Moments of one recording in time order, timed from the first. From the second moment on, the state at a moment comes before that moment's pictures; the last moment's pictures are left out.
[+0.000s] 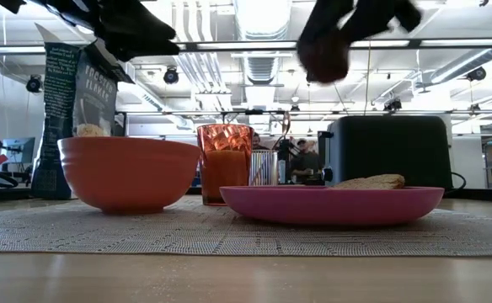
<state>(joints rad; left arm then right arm) -0.25 1.02 0.62 0.03 -0.40 -0.09 0.49 1.62 1.30 -0.85 1.04 1.07</state>
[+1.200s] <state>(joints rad) -0.25 0.85 0.62 -0.07 -0.41 -0.14 0.16 1.94 1.30 -0.53 0.79 0.91</state>
